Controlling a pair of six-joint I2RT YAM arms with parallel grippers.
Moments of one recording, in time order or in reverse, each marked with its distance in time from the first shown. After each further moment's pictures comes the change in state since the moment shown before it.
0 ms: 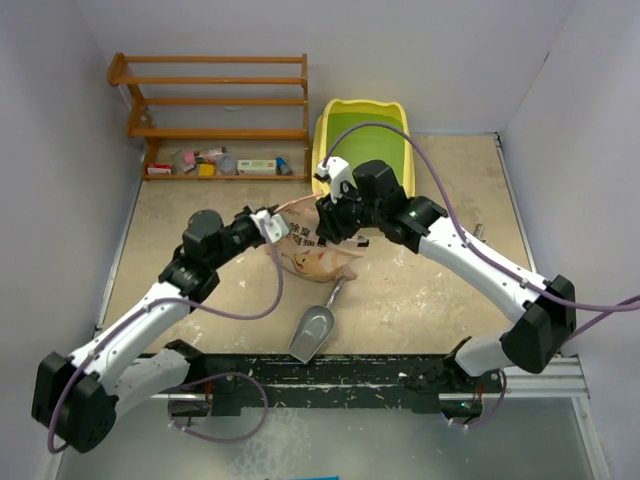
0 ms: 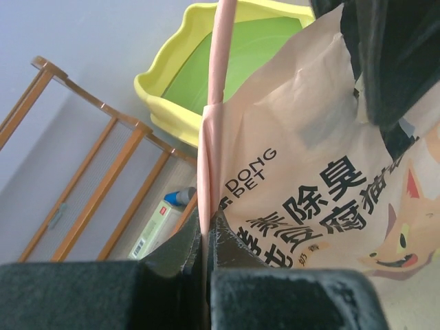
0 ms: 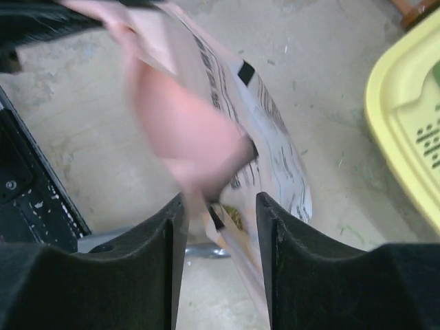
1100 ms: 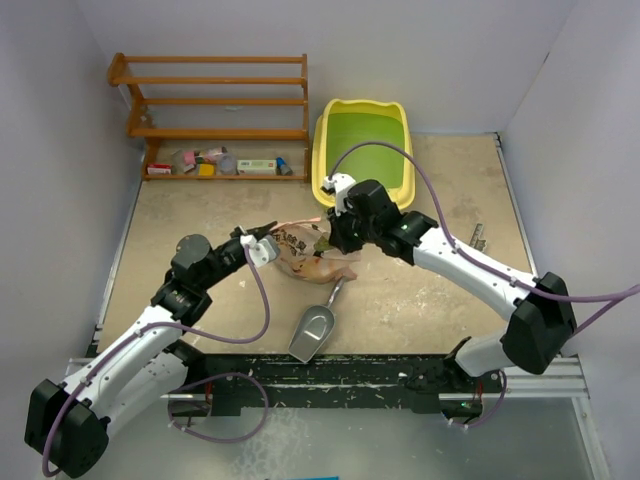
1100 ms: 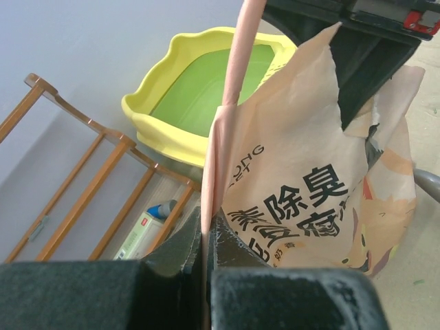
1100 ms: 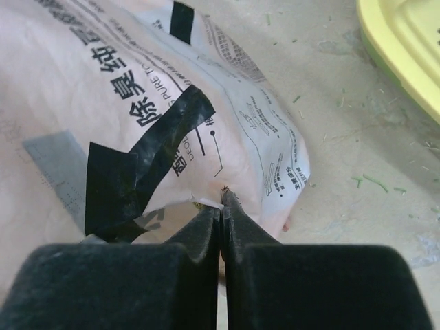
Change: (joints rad) left arm 0.000 -0.225 -0.215 0.098 0.077 -0.061; right arm 0.010 -0.032 -0.198 0.057 0.150 0.156
